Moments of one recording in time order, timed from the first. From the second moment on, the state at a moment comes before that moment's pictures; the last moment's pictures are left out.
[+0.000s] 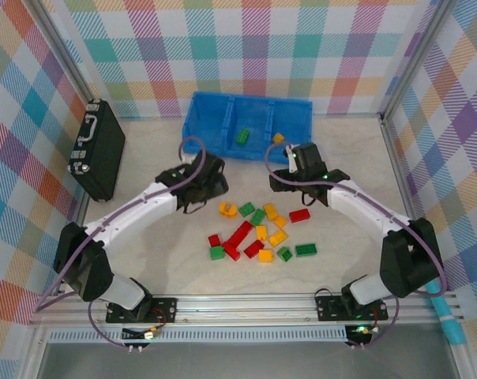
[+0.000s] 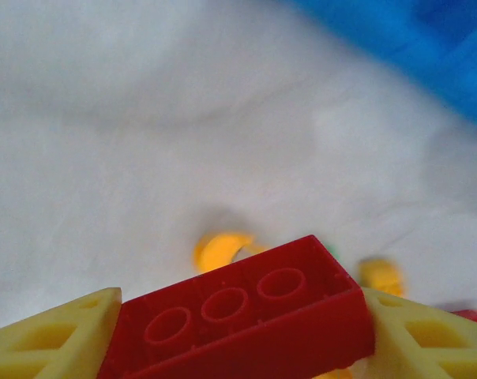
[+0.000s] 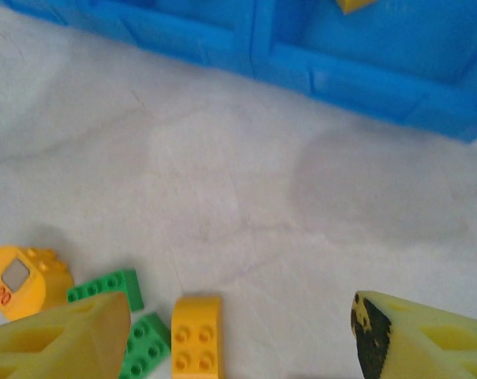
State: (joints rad) left arm -0.64 1.48 1.28 -0.73 -0.25 -0.89; right arm 0.48 1.45 1.03 -0.42 0.00 0.23
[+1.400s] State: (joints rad) left arm -0.28 2.40 2.26 -0.56 -0.06 -0.64; right arm 0.48 0.86 0.52 -0.94 -0.07 1.12
